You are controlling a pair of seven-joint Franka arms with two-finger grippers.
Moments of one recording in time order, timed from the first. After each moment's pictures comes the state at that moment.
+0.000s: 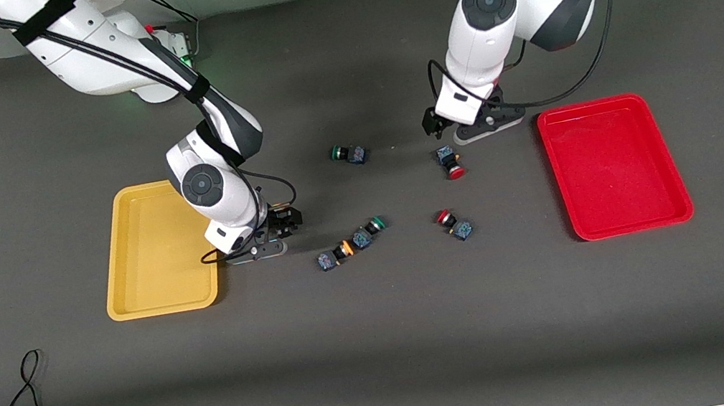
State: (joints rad) left arm -0.55 0.02 -0.10 -2.25 -0.05 2.26 -0.87; right arm 0.30 0.49 0.19 -2.08 -0.02 2.55 0.49
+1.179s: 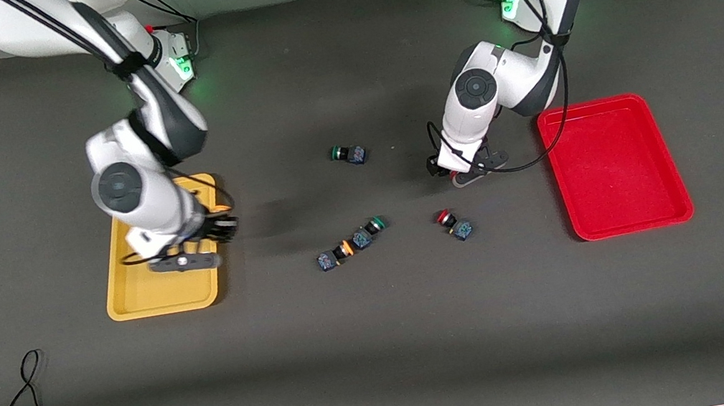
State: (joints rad) left arm -0.55 0.38 -0.09 -2.32 -0.03 2.69 -0.94; right arm 0.22 0.22 0.07 -2.08 -0.02 2.19 0.38
